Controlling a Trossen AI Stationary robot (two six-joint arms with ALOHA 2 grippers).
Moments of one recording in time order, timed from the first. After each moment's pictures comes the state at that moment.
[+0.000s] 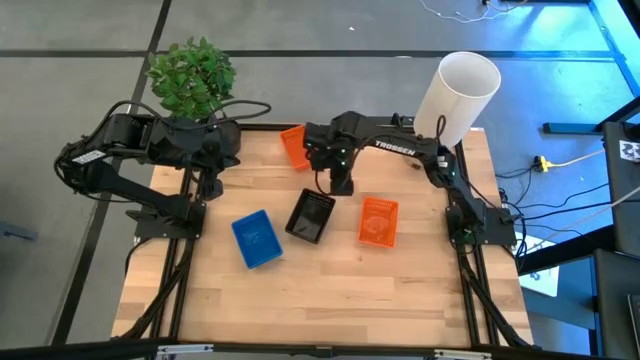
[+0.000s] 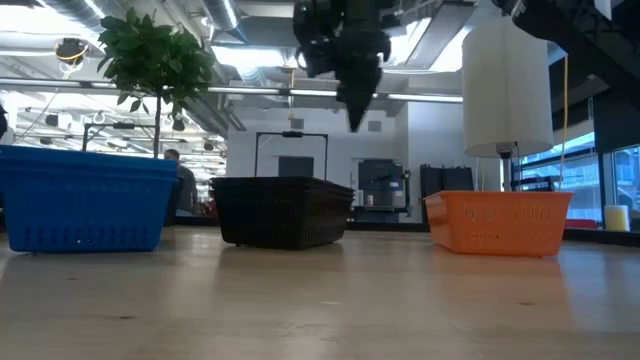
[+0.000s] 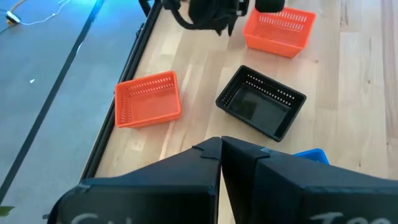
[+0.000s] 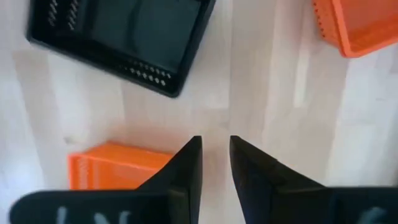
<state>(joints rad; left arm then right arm) 0.00 1.09 1.65 -1.31 -0.29 -0.10 -0.25 2.23 2.33 -1.58 -0.08 -0.25</state>
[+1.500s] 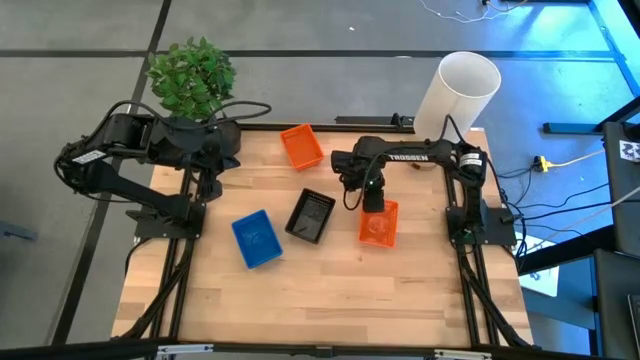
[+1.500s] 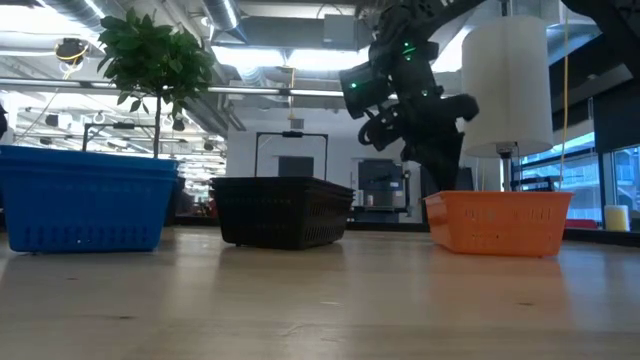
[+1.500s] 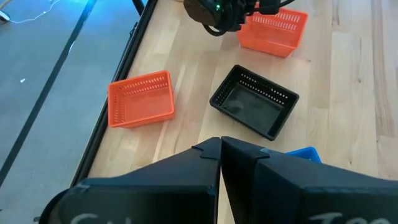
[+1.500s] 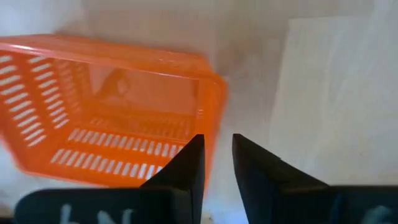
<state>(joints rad) 0.00 1.09 1.65 -1.31 -0.27 -0.10 -0.27 1.98 1.53 -1.35 -0.07 -0.23</state>
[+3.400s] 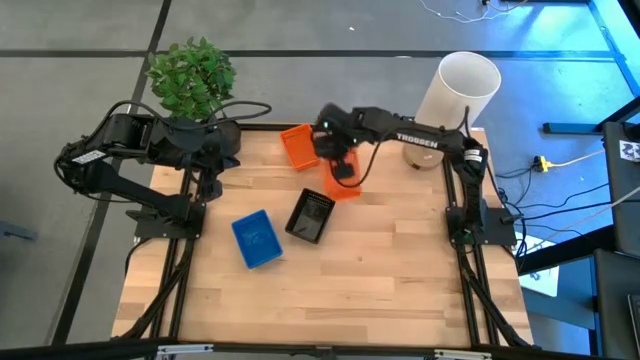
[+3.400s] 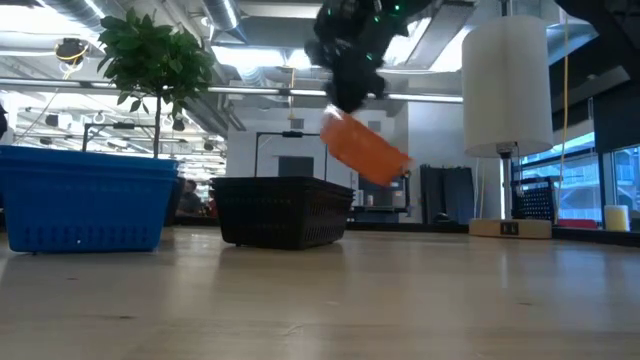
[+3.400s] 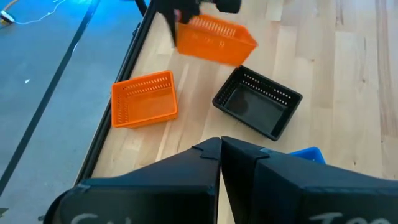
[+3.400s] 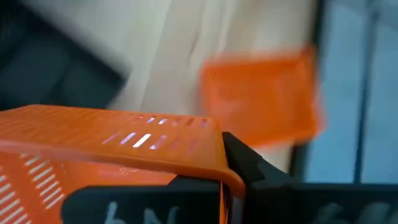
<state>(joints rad) 0.00 1.09 1.65 -1.31 -0.28 -0.10 -0.35 1.98 1.87 -0.92 -0.05 -0.63</state>
